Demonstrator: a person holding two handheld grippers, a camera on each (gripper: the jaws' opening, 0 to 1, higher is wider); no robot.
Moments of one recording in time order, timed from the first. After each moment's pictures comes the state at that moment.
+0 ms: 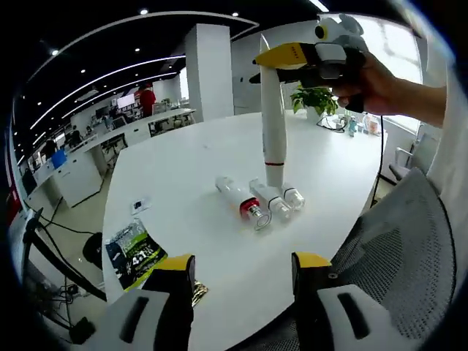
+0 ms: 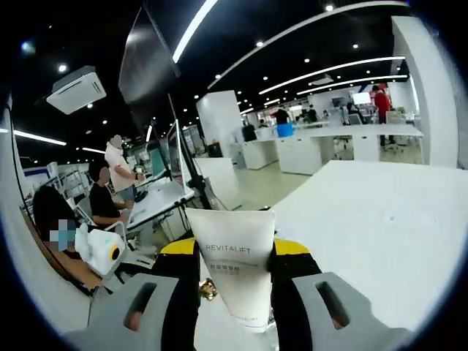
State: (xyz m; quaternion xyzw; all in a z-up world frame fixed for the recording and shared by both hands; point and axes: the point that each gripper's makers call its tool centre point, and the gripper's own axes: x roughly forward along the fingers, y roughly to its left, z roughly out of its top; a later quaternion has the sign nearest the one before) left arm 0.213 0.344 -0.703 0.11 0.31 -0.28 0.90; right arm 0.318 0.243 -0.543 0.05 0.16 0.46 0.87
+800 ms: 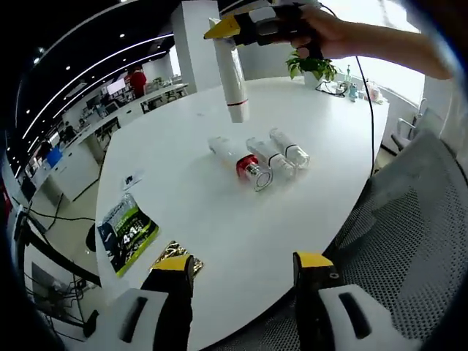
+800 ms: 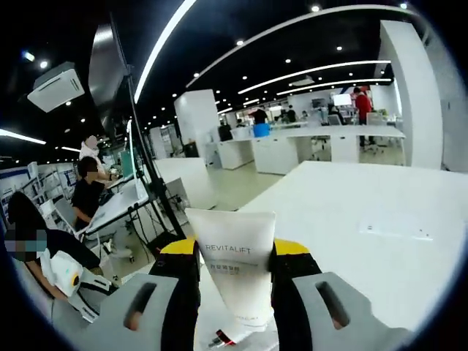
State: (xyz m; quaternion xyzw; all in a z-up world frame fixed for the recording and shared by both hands) left arm 0.203 0.349 -0.744 0.14 0.38 -0.27 0.87; right arm 0.415 0.226 -0.570 0.04 0.17 0.40 0.90
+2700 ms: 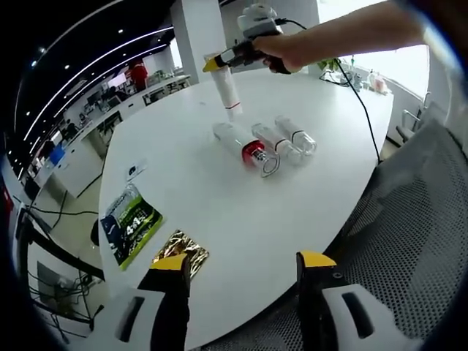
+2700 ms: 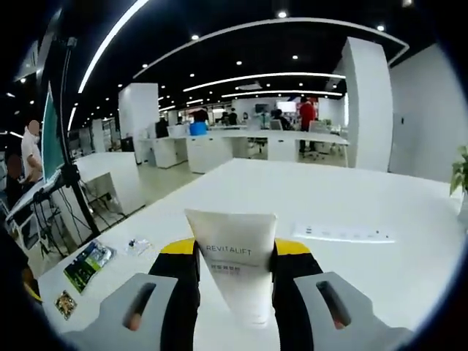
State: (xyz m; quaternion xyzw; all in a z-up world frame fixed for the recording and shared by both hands) left arm 0.203 0.360 -0.755 0.16 0.40 -0.26 0.86; right arm 0.545 0.165 -0.651 0.00 0.15 0.21 0.97
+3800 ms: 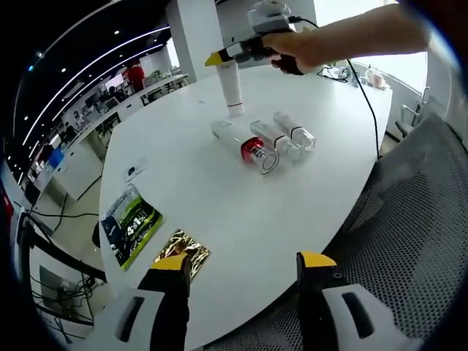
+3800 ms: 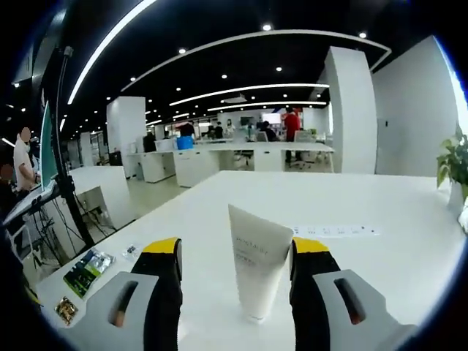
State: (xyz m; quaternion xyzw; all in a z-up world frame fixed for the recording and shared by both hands) left arm 0.202 0.361 -0.756 0.18 0.40 -0.26 0.86; right arm 0.498 0.153 -0.636 0.00 0.12 0.18 0.98
